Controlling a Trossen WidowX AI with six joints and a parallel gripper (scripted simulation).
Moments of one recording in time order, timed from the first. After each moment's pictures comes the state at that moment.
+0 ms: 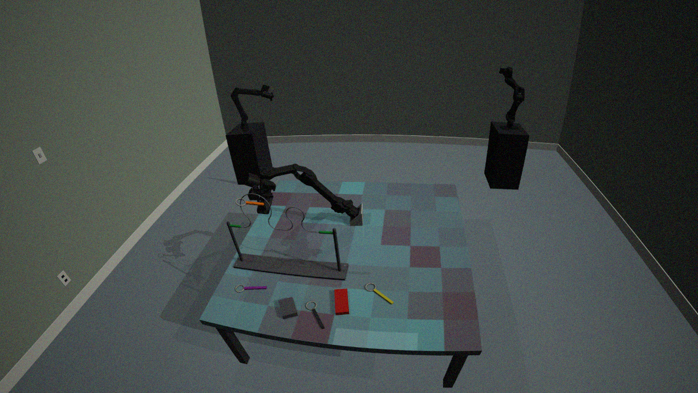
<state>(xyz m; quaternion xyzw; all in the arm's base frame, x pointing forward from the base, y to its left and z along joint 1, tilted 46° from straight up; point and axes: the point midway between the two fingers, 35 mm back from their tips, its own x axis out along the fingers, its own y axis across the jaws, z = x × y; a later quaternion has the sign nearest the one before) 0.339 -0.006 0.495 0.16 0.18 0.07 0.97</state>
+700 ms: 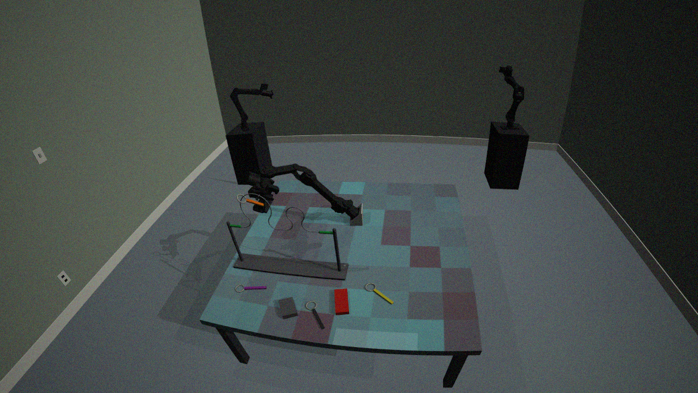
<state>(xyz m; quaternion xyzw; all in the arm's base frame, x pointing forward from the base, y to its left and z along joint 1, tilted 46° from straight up) 0.339 -0.016 0.494 0.03 0.18 0.04 0.98</state>
